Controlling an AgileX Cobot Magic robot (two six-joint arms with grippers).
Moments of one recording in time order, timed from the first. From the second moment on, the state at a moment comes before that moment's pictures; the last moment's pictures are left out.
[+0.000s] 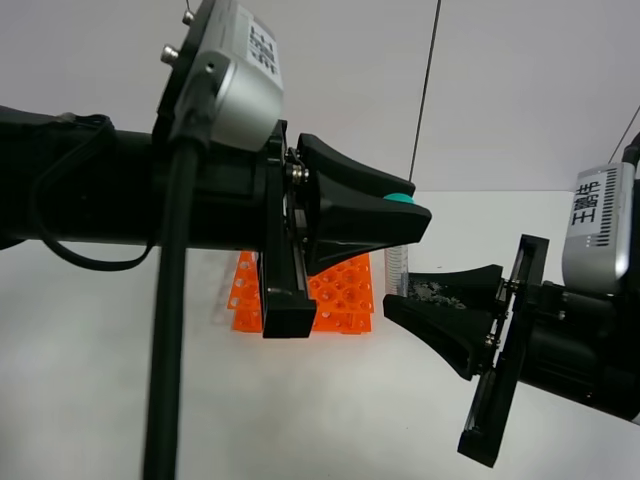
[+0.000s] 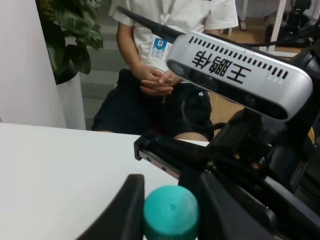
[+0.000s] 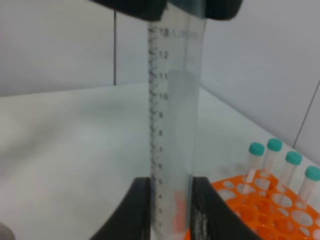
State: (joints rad) left arm -0.72 1.34 -0.90 -1.74 0.59 1.93; right arm 0.53 0.95 -0.26 -0.86 -0.68 0.54
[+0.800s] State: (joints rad) left arm -0.72 1.34 -0.92 -1.74 0.57 1.92; right arm 0.53 0.95 -0.26 -0.86 -0.74 0.57
